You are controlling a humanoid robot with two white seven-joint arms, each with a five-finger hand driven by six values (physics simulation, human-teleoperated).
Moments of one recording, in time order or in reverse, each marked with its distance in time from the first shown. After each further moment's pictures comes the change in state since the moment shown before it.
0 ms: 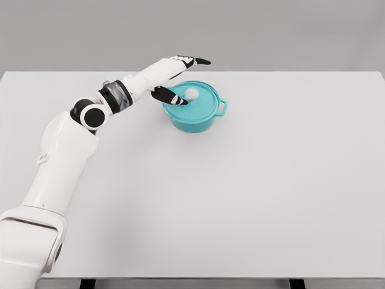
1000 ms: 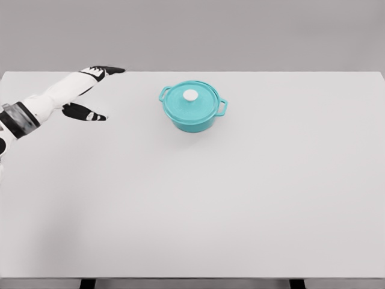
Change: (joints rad) left arm 0.255 0.456 0.032 -0.297 0.282 -0.001 -0.002; right arm 0.000 0.000 0.000 0.000 0.000 0.000 0.000
